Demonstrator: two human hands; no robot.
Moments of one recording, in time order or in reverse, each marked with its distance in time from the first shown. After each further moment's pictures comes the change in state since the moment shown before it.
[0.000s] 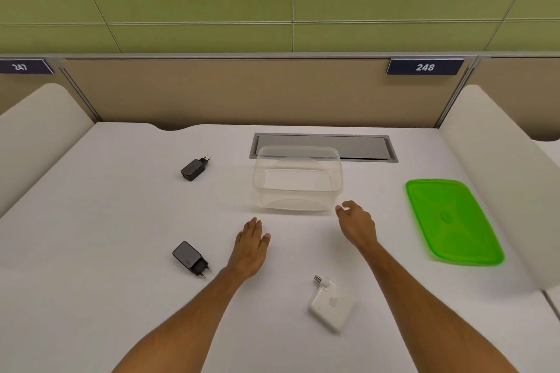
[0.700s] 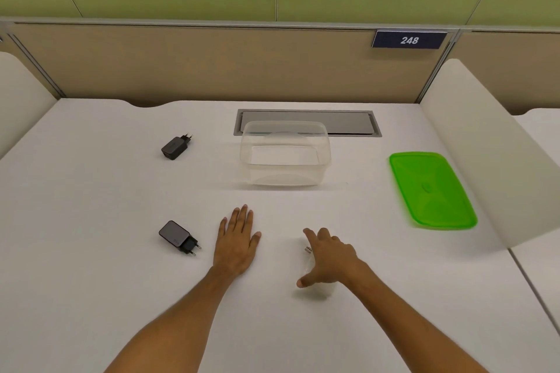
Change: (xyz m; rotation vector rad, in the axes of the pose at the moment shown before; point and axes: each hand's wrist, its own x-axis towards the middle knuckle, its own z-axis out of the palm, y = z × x) left_hand -0.023 -0.036 0.029 0.478 0.165 0.191; right_hand -0.123 0.004 0.017 -0.764 -0.525 -0.193
